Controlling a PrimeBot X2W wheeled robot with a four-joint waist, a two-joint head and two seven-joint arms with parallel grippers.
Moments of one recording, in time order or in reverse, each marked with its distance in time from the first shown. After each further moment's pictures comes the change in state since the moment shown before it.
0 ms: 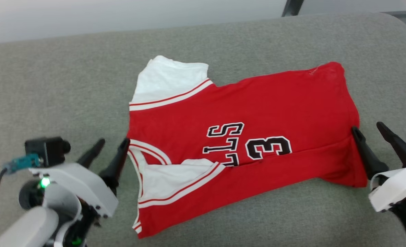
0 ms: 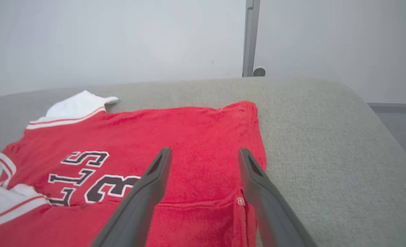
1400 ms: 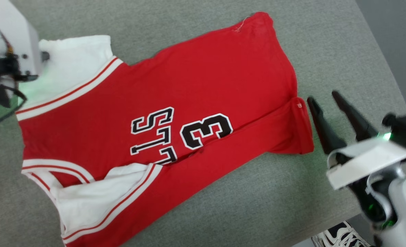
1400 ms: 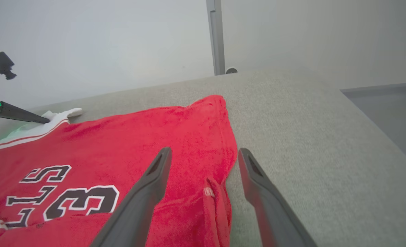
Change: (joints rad) left arm -0.972 -0.129 -0.204 1.097 0.126 -0.417 0.718; right arm -0.150 0.120 0.179 0.080 0.048 0.000 -0.252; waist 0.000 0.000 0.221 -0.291
